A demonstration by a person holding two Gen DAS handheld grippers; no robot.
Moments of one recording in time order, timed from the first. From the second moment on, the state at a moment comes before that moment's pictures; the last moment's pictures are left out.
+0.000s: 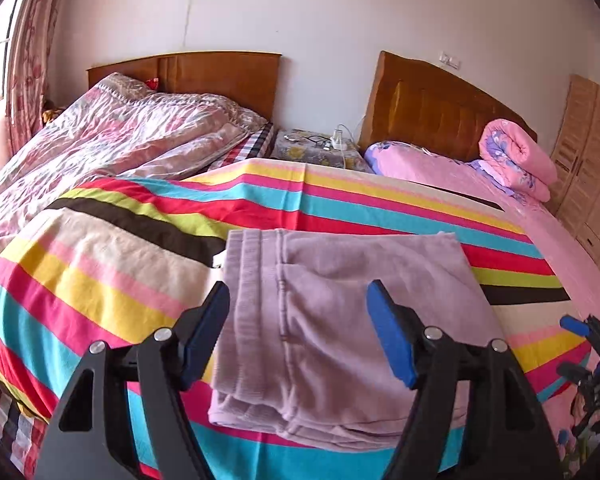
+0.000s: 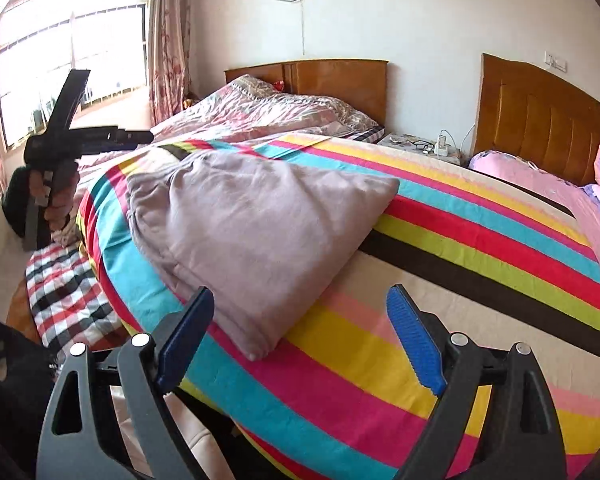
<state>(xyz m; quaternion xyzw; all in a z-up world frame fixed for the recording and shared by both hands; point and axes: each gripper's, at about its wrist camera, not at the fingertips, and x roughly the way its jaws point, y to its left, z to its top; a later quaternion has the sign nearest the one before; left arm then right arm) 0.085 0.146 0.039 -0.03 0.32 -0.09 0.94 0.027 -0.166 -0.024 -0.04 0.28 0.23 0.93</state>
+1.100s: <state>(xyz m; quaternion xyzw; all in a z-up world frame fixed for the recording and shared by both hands) 0.115 0.103 -0.057 0.05 0.41 -0.15 0.90 0.232 -0.134 -0.031 0.04 0.41 0.28 0.87</state>
